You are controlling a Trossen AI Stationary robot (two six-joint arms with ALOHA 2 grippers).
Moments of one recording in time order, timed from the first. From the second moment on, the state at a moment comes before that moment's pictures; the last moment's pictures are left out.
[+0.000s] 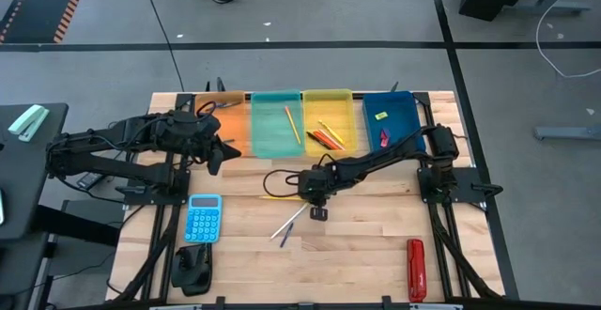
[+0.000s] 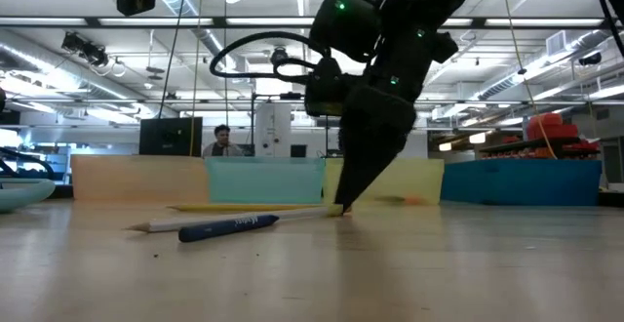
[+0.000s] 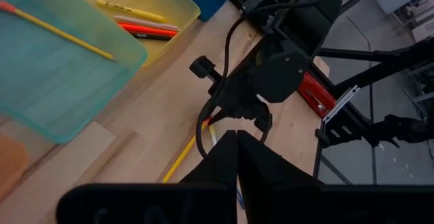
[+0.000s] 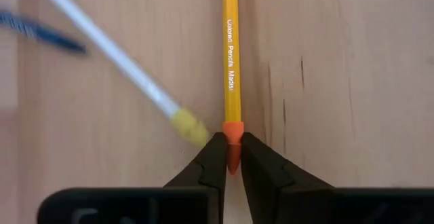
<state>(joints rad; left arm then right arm) 0.07 0.84 1.01 -0.71 0.00 -0.70 0.09 1.97 1.20 -0.34 -0.03 0.19</state>
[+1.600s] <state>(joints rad) 0.07 0.84 1.01 -0.69 -0.05 -0.75 -0.32 2.09 1.47 -0.15 0.00 0.75</state>
